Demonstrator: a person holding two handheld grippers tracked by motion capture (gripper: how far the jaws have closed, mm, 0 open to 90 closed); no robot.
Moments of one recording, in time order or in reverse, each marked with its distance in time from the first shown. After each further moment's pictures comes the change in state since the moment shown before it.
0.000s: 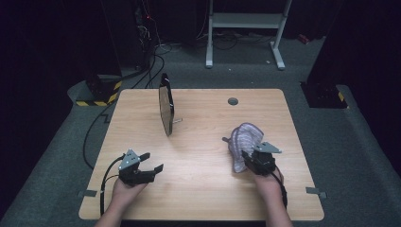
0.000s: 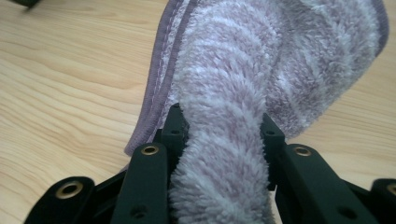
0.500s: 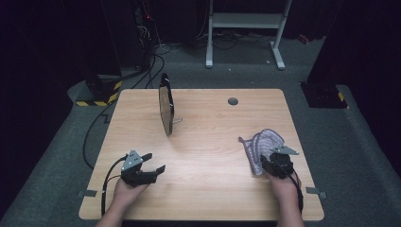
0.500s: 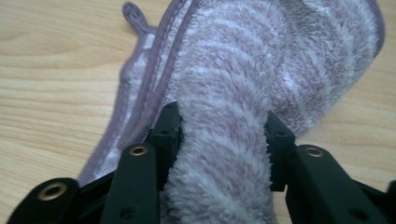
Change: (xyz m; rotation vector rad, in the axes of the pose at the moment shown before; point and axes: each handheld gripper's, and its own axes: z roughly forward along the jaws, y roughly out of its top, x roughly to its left) left arm -0.006 0.000 0.004 0.010 -0.005 0.029; right arm -0.053 -0.032 0.005 0.111 -0.104 0.088
